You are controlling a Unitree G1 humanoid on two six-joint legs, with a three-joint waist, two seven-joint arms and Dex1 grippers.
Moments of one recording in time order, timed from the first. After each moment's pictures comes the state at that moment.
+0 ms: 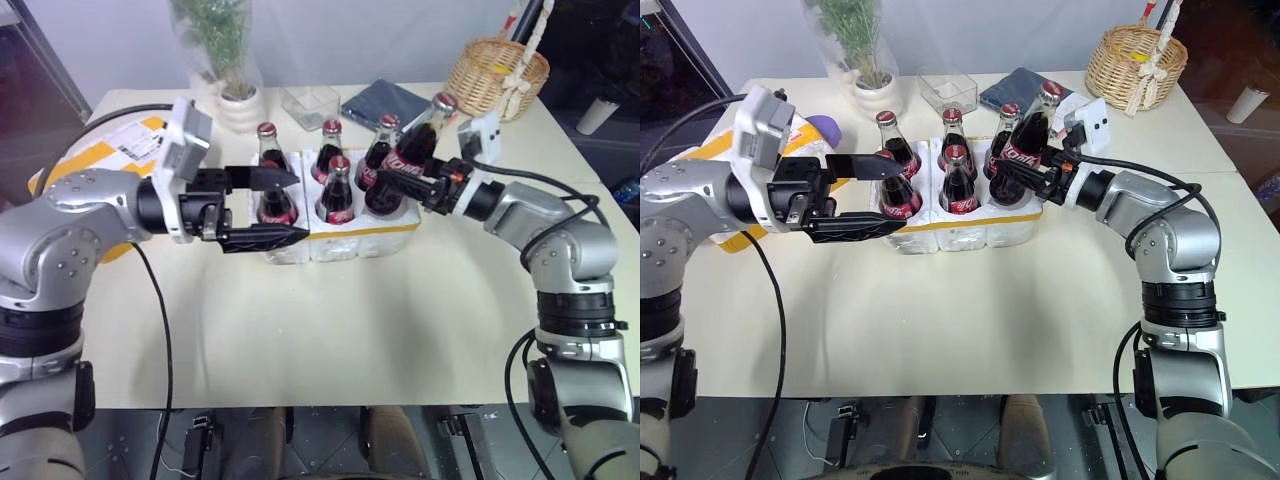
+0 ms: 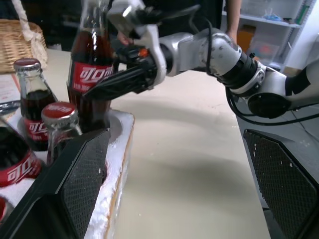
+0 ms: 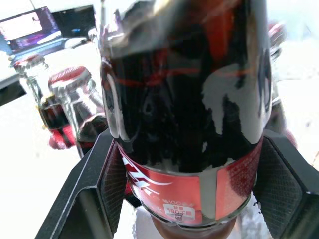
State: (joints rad) left arm -0.67 0.80 0.11 -0.33 -0.92 0.86 -1.03; right arm -0.70 -0.57 -0.07 0.01 0.58 0.74 0.71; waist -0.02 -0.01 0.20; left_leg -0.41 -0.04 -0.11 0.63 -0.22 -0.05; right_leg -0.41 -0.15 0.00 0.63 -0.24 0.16
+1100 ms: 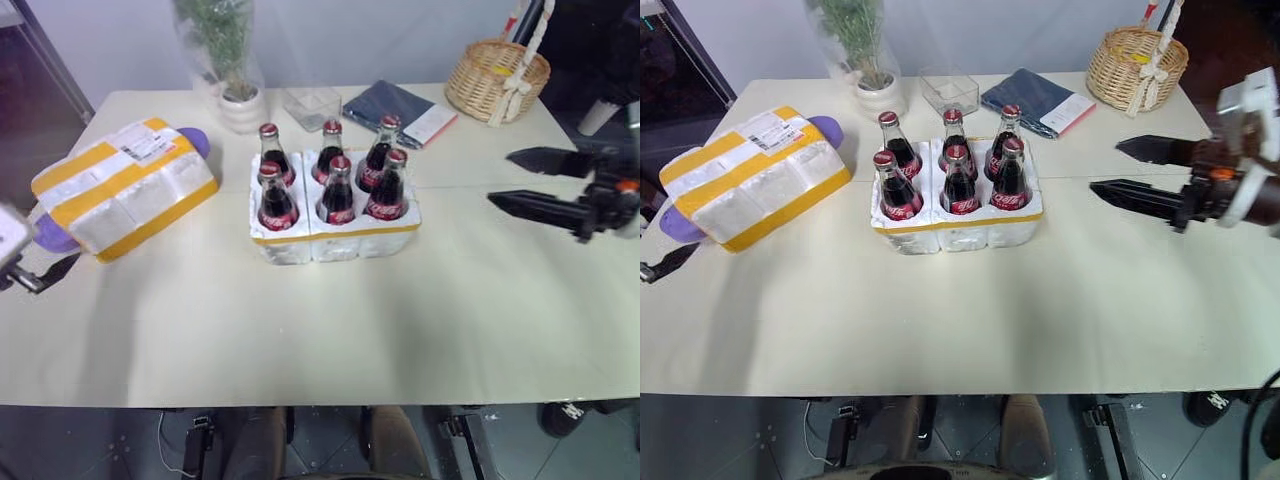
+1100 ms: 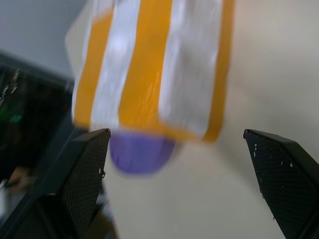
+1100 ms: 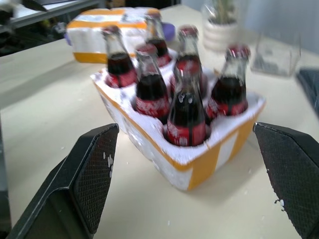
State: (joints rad) left arm 0.12 1.03 0.57 -0.11 -0.03 0.34 -0.70; right arm -0.48 -1.12 -0.48 -0.18 0.80 0.88 1.14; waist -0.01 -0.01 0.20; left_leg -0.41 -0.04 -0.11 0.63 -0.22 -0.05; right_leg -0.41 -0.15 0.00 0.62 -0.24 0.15
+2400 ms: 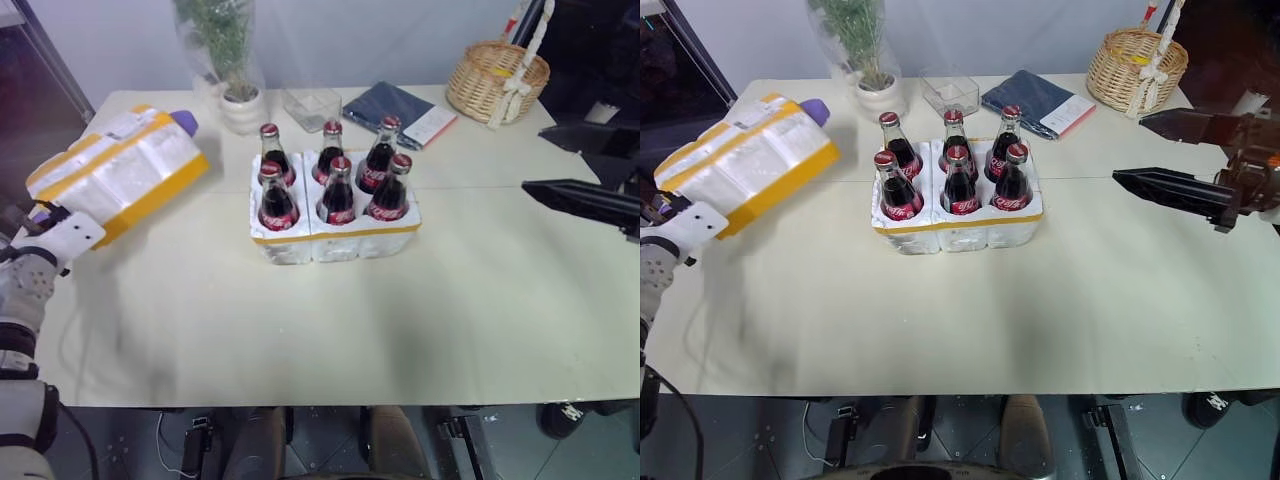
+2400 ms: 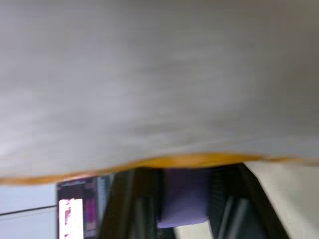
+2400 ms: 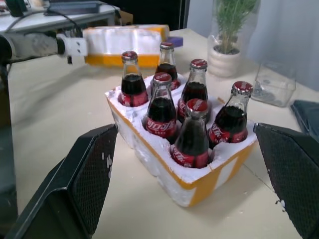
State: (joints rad) left arm -0.60 0.97 -0.07 1.03 0.44 -0.21 -0.09; right arm -0.40 -1.16 -0.59 -0.25 0.93 0.89 1.11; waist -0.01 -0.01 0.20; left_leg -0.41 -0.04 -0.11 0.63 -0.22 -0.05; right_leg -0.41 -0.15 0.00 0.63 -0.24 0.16
